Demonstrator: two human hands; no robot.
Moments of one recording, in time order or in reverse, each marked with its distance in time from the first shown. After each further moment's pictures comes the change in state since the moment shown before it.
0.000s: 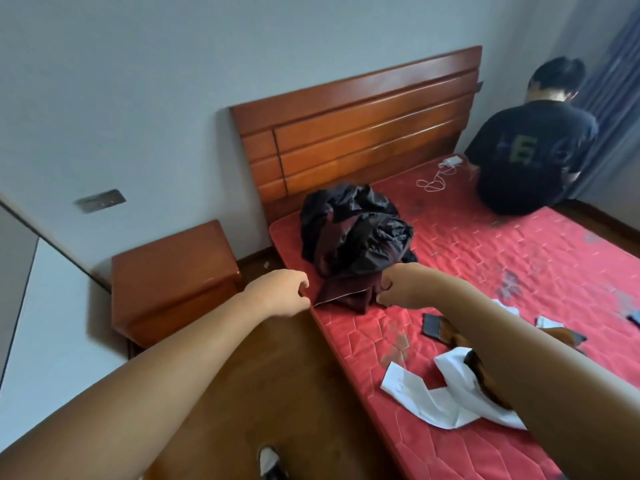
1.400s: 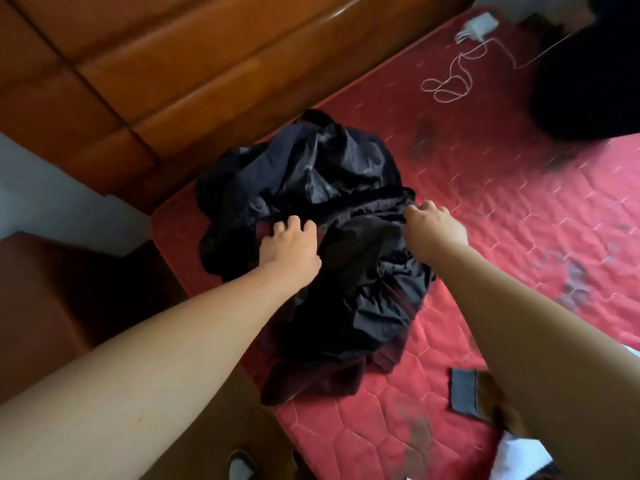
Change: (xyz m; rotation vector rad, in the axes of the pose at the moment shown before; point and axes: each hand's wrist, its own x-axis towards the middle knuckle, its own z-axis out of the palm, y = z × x) left_hand 0.704 -0.009 0.093 0.173 -0.105 0.029; right_hand 0.636 0.275 0.025 0.007 0.135 0.410
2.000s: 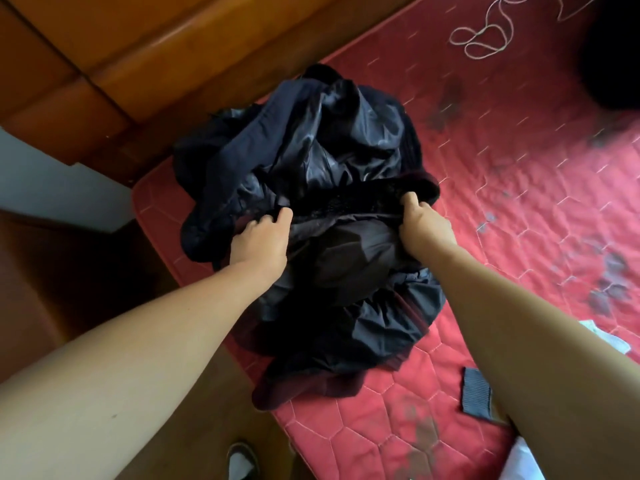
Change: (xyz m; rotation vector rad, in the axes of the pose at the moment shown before) left_hand 0.041 -0.045 0.063 -0.016 0.015 -0.062; right_hand 0.054 -0.012 0.089 0.214 -0.005 0.010
